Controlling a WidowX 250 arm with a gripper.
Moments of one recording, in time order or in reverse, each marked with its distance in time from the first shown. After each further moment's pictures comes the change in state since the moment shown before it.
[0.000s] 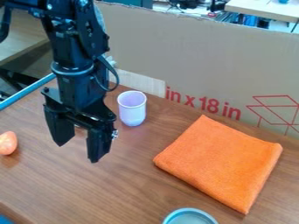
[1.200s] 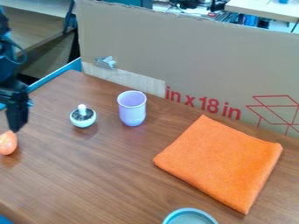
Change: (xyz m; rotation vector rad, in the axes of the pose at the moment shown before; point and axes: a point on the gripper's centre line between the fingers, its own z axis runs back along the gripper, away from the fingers) arm -0.018 0.137 -0.008 0.065 0.031 0.343
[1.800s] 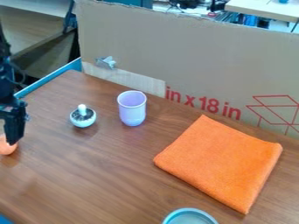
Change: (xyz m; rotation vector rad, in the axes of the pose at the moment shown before) arm 0.013 0.020 -0.045 -0.001 0.106 0.047
